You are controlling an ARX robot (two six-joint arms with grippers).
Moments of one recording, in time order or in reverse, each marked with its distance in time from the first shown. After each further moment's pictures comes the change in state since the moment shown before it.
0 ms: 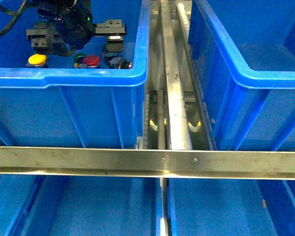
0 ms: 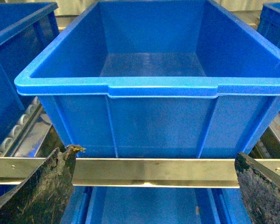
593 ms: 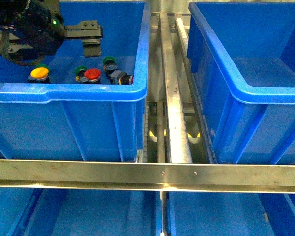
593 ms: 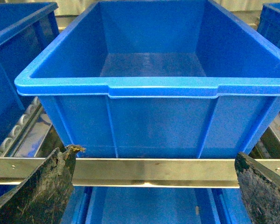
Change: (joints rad) left arm 0.039 -0.178 -0.228 0.171 0.073 0.034; right arm 0.000 0.000 0.000 0.000 0.000 0.000
